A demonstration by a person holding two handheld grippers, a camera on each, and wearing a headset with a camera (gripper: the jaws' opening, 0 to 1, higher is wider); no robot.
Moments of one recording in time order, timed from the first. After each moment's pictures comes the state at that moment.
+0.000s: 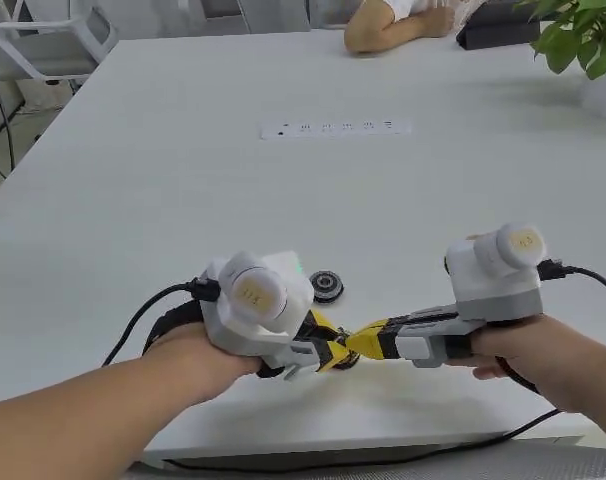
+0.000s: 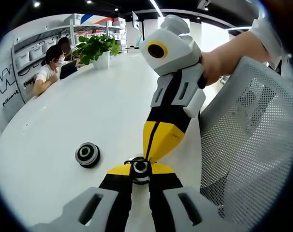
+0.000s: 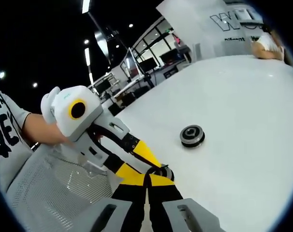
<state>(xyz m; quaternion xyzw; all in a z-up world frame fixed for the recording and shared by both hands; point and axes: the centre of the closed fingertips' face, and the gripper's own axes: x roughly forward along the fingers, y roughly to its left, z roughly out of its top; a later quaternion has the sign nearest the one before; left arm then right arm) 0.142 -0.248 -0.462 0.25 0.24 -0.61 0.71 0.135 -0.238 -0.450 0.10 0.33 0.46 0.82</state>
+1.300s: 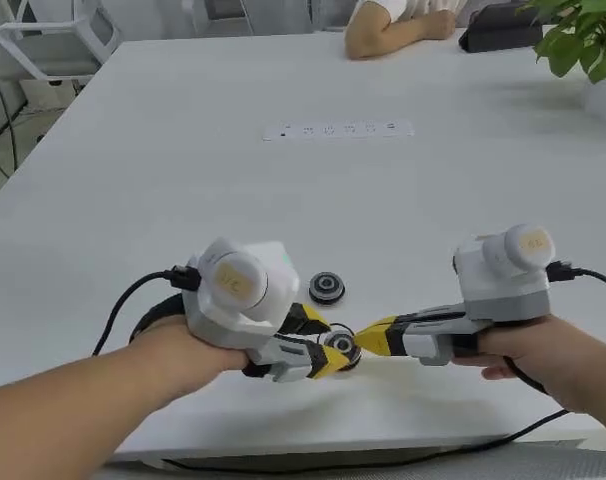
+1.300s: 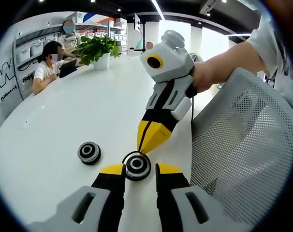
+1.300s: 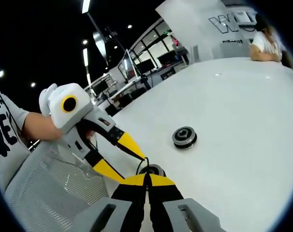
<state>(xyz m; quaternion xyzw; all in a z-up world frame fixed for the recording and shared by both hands) 0.136 -0.236 -0.442 0.22 0.25 -0.62 0.71 0.139 -0.249 -0.451 0.12 0.33 0.44 0.82</state>
